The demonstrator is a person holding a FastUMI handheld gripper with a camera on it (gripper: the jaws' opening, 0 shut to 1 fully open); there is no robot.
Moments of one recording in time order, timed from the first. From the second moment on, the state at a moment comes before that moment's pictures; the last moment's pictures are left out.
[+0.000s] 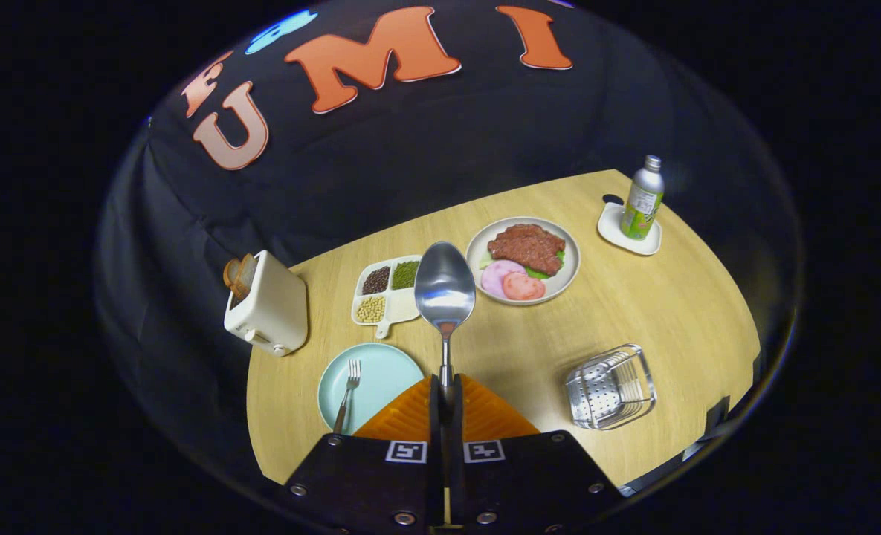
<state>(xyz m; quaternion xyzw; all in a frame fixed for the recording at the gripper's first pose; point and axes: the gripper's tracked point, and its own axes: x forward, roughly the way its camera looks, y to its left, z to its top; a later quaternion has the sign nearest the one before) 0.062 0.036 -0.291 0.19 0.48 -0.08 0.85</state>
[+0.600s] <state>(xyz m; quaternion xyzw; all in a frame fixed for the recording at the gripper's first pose) -0.036 -0.078 -0.330 0.12 0.57 -0.11 0.80</state>
